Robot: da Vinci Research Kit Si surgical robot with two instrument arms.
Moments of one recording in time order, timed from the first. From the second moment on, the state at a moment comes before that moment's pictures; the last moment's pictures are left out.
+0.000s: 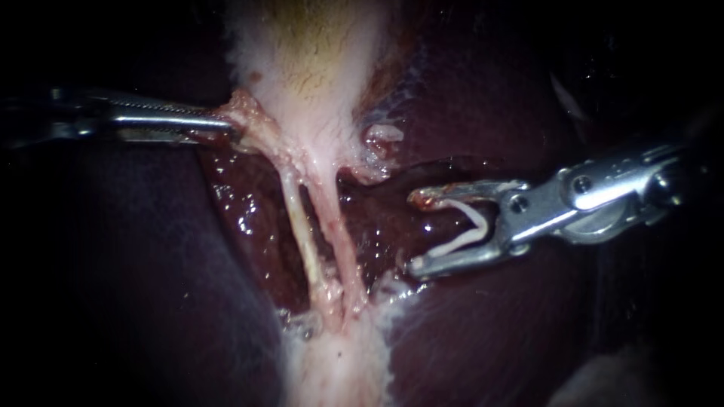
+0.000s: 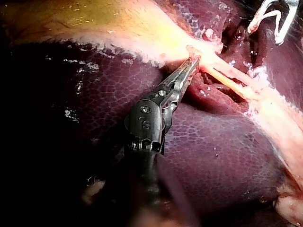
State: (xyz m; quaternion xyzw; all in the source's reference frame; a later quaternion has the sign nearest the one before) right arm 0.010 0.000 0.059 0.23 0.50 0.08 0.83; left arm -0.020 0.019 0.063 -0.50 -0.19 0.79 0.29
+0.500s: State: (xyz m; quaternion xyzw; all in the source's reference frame) right arm 0.016 -0.003 0.062 0.25 0.49 0.10 0.83; left arm -0.020 0.019 0.063 -0.50 -0.19 0.79 0.29
